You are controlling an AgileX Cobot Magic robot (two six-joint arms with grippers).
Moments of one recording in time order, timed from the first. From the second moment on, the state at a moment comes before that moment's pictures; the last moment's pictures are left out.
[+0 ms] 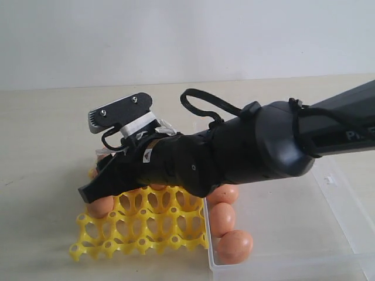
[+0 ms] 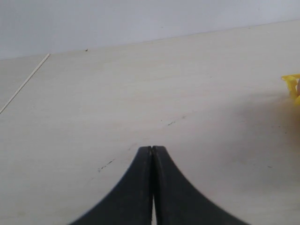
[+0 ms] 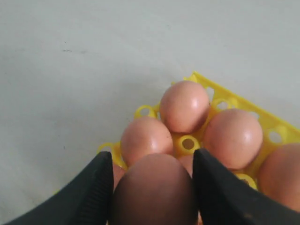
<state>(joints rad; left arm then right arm) 0.07 0.00 0.00 0.10 0.39 0.03 0.91 1.94 -1.09 0.32 -0.12 -0.17</state>
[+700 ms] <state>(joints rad) 0.07 0.00 0.00 0.10 0.39 0.03 0.92 2.00 -1.11 0.32 -0.15 -0.15</state>
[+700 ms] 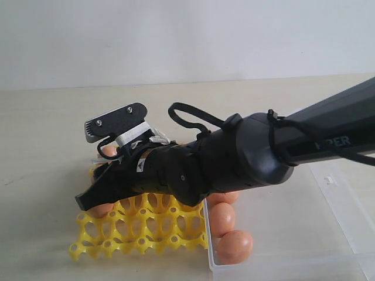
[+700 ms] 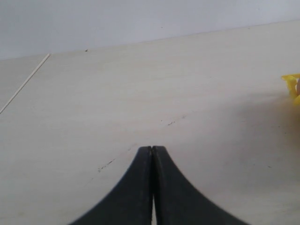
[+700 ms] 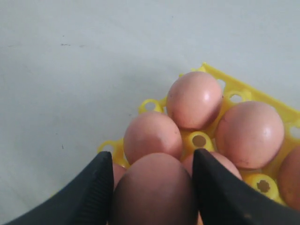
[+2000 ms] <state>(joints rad) 0.07 0.00 0.00 0.10 0.39 0.03 0.92 1.88 -1.11 0.32 -0.04 -0.18</state>
